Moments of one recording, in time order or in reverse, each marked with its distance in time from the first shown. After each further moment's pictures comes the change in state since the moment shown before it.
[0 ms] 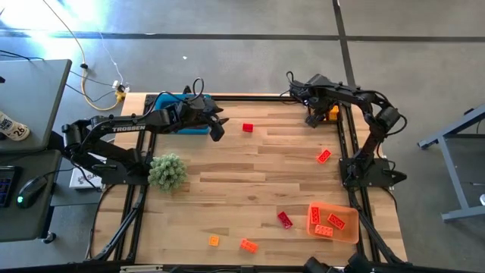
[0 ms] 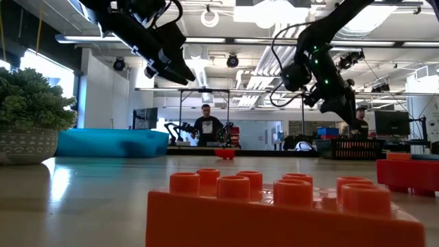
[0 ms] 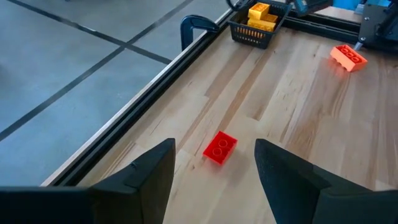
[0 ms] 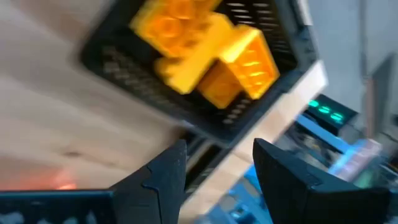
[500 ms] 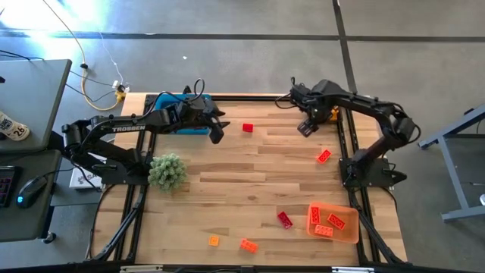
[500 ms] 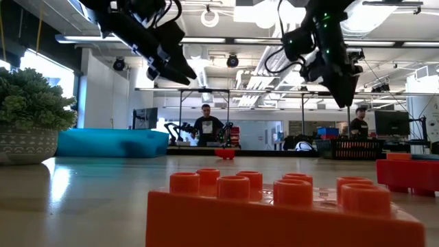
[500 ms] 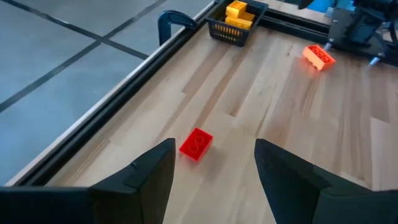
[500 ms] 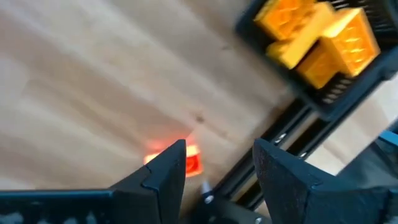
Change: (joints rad) left arm -0.002 -0.001 0.000 -0.008 0.091 -0.034; right arm 0.166 -0.201 0.000 -0.046 -0.324 0.200
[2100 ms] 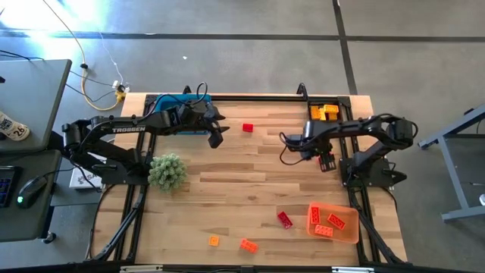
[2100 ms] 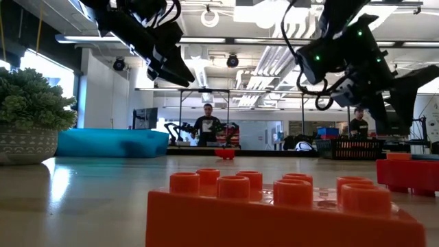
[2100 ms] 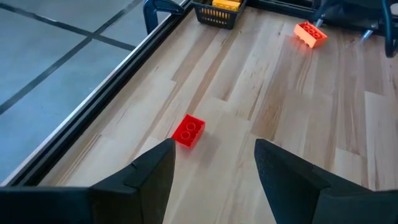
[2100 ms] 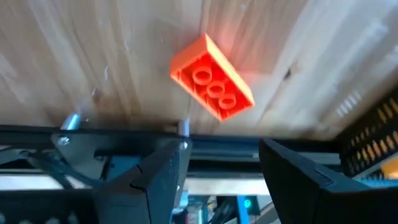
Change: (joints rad) left arm -0.034 0.000 0.000 -0.047 0.001 0.052; right arm 0.411 -0.007 -0.343 0.013 0.027 -0.592
